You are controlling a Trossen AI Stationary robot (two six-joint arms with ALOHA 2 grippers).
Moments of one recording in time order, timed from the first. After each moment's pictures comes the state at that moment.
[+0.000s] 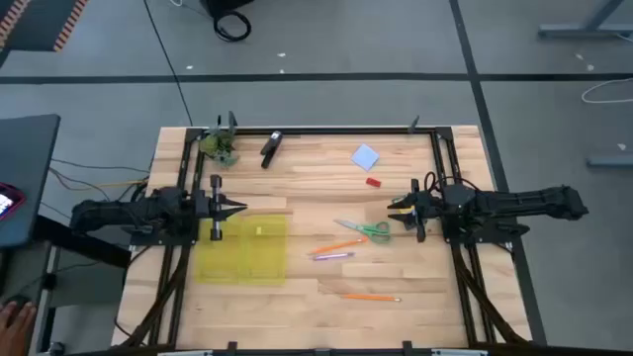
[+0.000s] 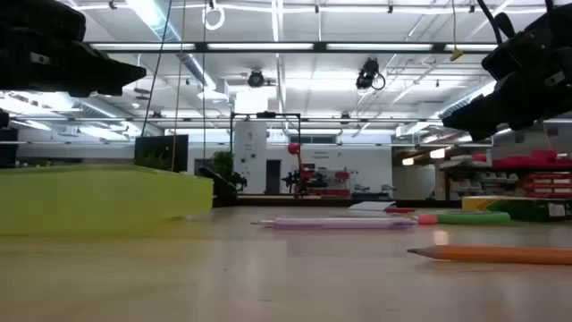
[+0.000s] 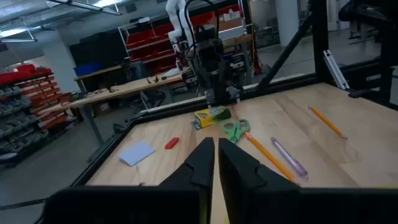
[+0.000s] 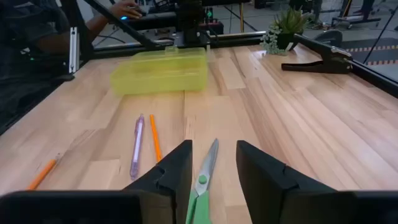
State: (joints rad) left arm 0.01 0.01 0.01 0.05 -0.07 0.25; right arm -0.02 0.24 0.01 0.01 0.02 0.08
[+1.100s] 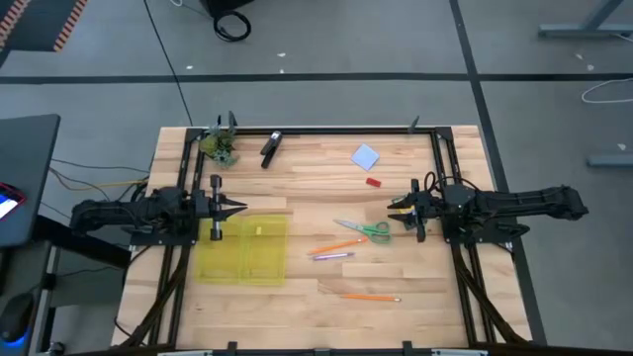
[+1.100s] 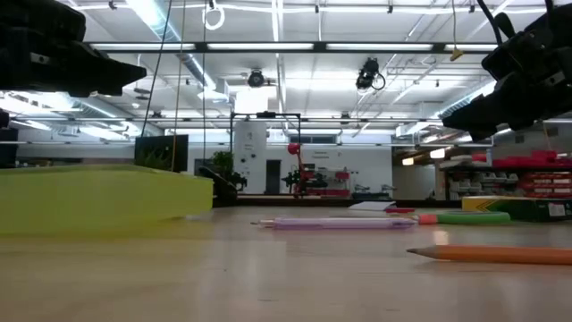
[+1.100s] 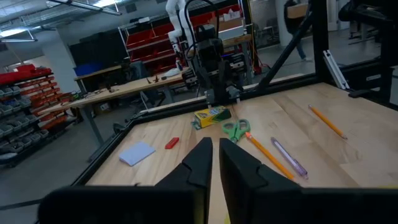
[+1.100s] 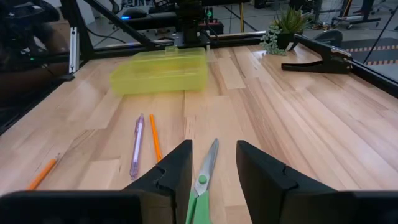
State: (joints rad) left arm 0.01 0.01 0.01 0.05 -0.07 0.25; right arm -0.02 0.24 0.01 0.01 0.02 0.08
